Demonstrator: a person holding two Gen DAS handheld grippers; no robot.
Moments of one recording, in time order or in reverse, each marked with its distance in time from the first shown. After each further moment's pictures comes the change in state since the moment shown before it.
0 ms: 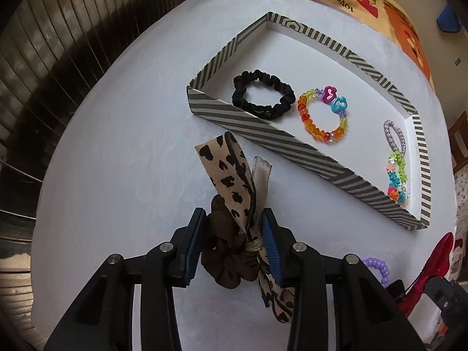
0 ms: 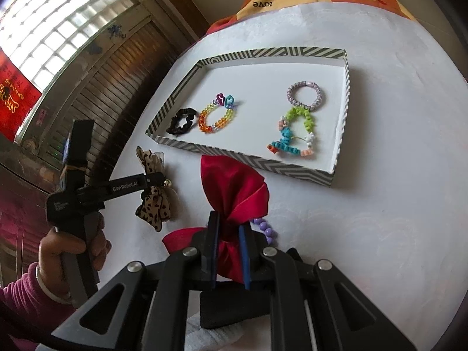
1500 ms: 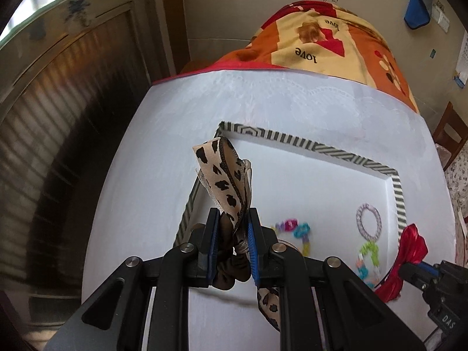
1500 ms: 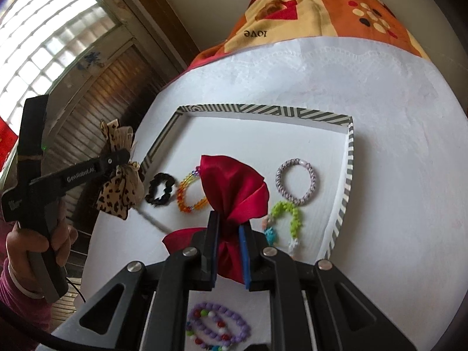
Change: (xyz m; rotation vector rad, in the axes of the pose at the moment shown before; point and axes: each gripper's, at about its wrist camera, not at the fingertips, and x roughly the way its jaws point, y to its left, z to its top) left arm -0.028 -0.062 0.143 0.215 -0.178 0.013; right arm 0.023 -0.011 0.115 -0.002 -0.049 -0.076
